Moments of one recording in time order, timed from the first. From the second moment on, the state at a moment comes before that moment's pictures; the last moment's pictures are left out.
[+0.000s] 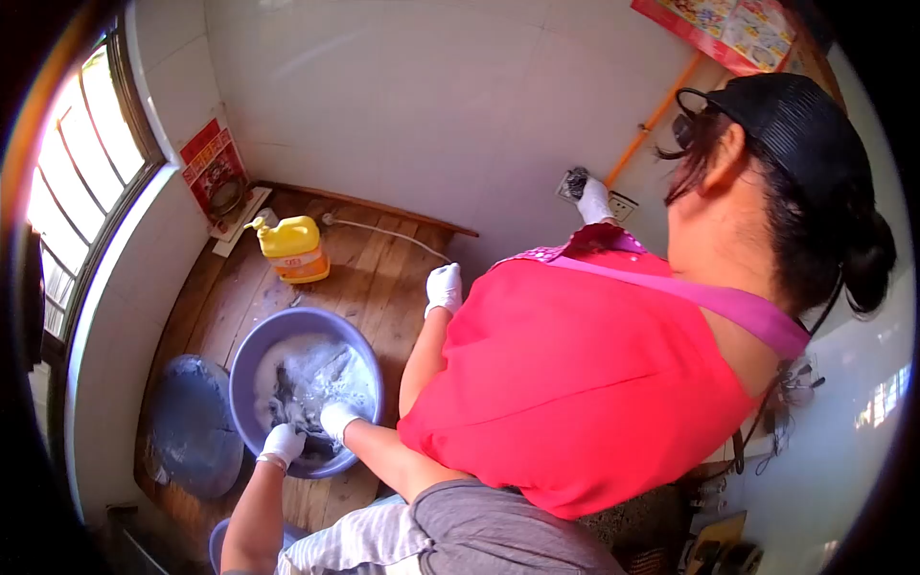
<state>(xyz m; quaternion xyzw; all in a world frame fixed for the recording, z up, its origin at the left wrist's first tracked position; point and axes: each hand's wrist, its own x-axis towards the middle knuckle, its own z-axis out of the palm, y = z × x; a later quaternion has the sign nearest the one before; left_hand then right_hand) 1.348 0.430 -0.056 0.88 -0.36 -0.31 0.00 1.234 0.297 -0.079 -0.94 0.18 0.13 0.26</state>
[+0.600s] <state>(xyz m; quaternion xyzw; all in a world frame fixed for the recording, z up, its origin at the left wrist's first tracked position) 1.338 0.427 0.015 -0.05 0.28 -0.65 0.71 1.255 0.300 0.059 -0.50 0.14 -0.11 0.85</state>
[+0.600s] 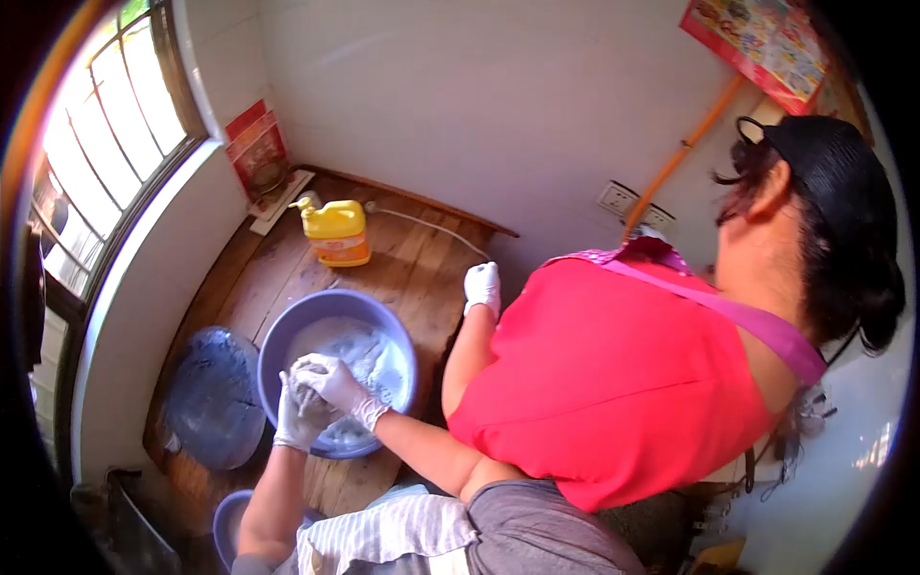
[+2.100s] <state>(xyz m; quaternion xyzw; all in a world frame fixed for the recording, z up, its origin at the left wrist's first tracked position) 1.370 0.428 -0.079 0.84 -0.45 -0.28 0.09 1.256 0.263 -0.070 -0.96 0.06 0.13 0.25</state>
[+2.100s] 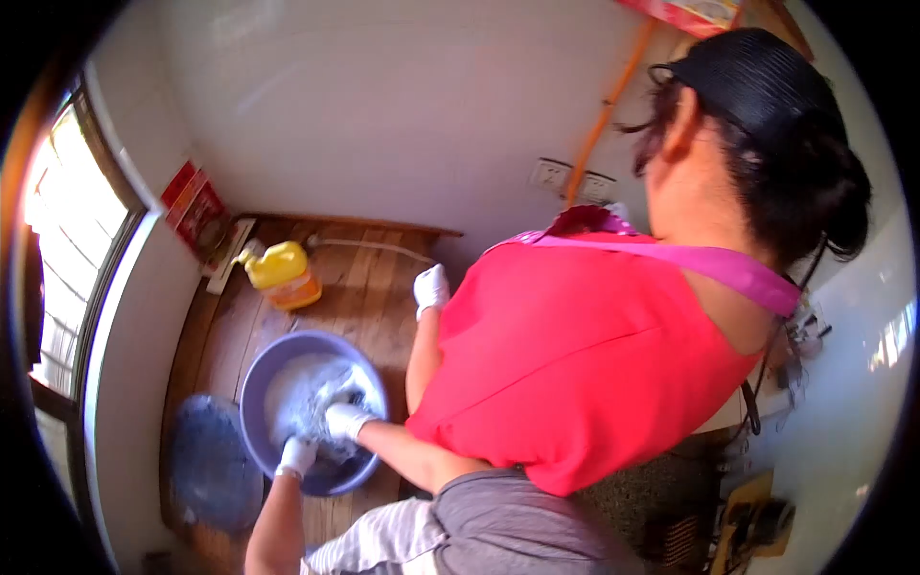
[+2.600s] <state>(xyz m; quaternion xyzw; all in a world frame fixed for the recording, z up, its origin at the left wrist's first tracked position) 1.335 0.412 0.030 0.17 0.12 -0.58 0.79 1.261 0.283 0.068 -0.44 0.17 -0.17 0.87</state>
